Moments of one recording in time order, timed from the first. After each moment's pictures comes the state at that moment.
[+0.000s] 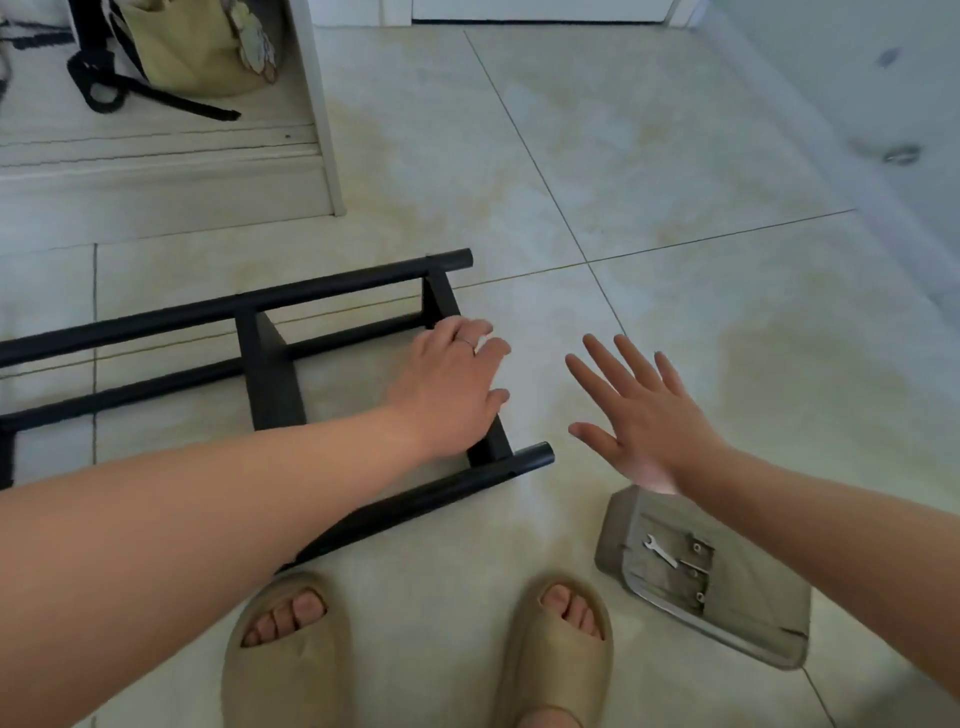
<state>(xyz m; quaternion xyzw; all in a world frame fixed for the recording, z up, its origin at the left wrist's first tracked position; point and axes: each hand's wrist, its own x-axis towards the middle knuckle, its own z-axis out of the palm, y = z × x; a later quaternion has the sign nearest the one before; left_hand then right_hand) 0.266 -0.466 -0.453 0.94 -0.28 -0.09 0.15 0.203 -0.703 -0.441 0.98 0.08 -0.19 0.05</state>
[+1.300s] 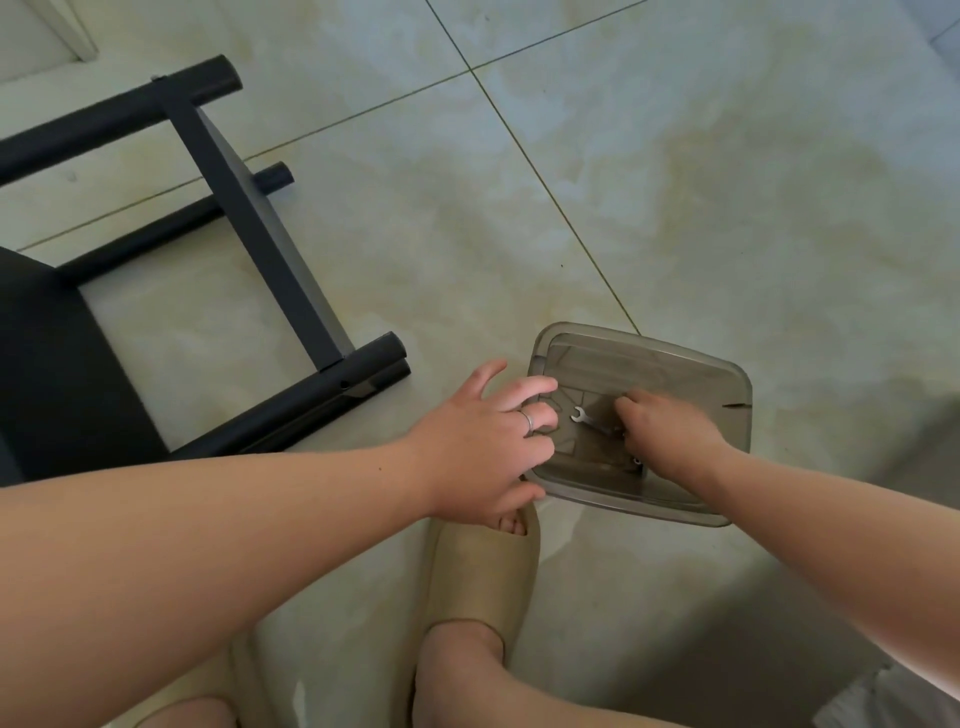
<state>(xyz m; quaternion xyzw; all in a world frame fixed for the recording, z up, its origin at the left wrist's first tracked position) 0.149 -0.595 -0.559 0.76 -0.63 -0.09 0.12 0.064 -0.848 -0.586 0.93 -0.06 -0.37 0.04</state>
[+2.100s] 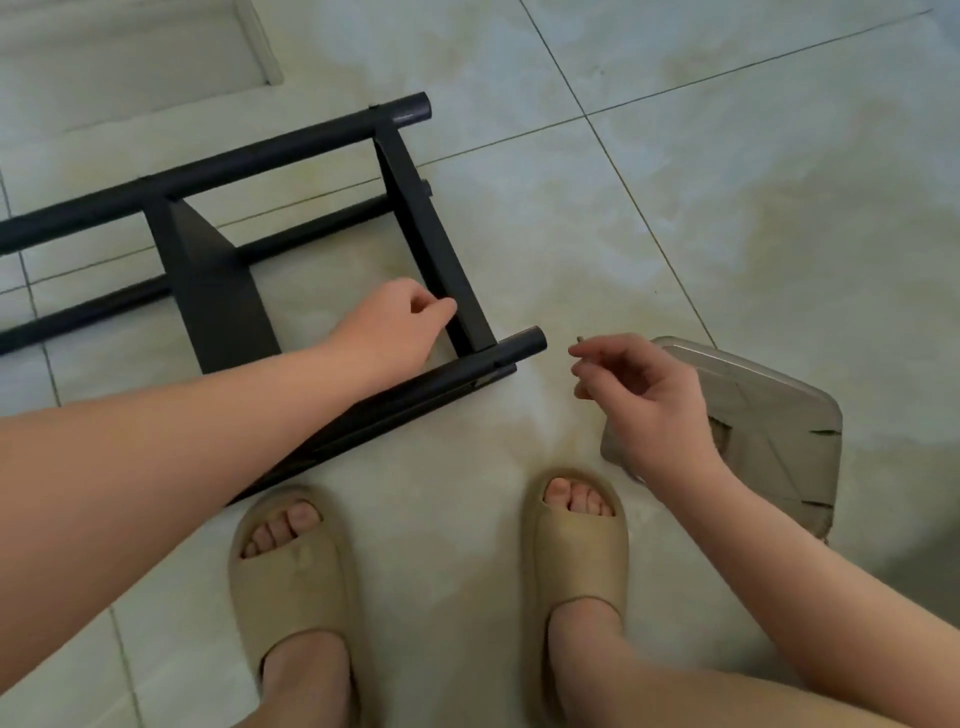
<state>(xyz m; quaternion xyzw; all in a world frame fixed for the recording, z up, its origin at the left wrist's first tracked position) 0.235 -0.459 -0.487 0.88 -0.01 -0.31 0.36 0.108 -0.661 -0.472 0.77 -0.21 0.01 -0.60</state>
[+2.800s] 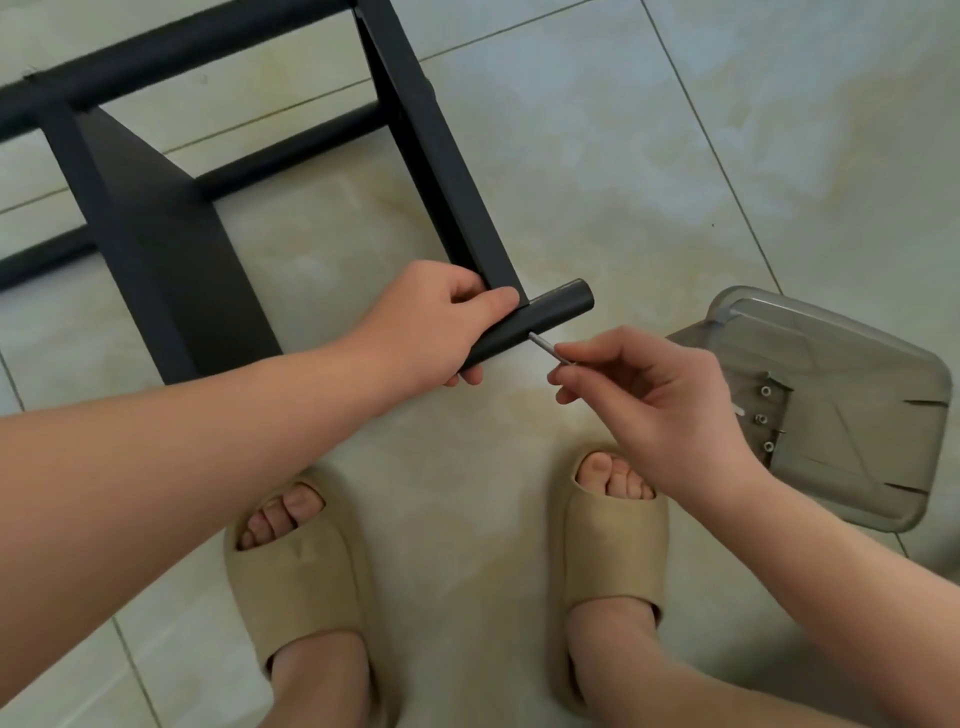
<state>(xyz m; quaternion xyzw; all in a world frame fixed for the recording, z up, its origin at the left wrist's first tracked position) 0.224 -0.473 -0.514 0.80 0.00 -0.37 0.46 0.111 -0.639 -0.504 0.81 -0.15 -0.05 -0.57</state>
